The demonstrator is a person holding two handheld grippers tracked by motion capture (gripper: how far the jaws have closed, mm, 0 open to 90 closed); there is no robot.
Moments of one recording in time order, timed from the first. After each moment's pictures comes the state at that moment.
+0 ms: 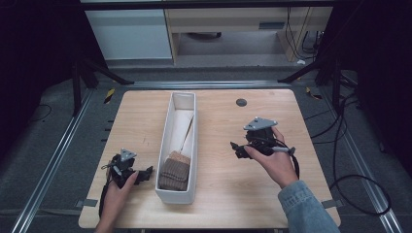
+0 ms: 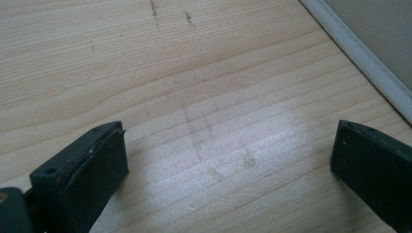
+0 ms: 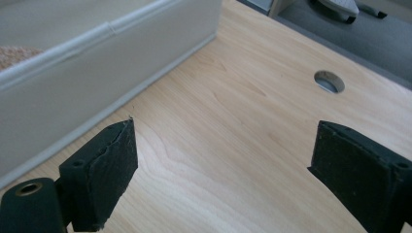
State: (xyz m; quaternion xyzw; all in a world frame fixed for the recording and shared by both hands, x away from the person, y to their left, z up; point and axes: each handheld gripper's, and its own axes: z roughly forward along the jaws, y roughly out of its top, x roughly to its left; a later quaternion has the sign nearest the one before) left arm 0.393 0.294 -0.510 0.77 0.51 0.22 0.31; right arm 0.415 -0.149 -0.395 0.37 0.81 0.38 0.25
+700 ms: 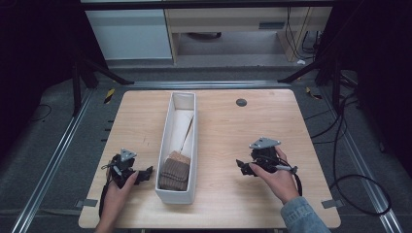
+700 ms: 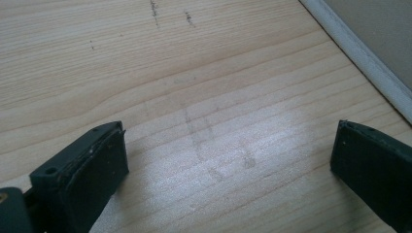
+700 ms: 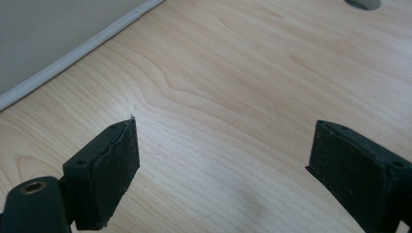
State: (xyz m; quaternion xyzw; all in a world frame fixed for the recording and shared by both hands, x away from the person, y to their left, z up) left arm 0.393 0.294 -0.510 0.77 0.51 0.22 0.31; right arm 0.397 -0.164 -0.461 0.41 0.81 0.36 0.20
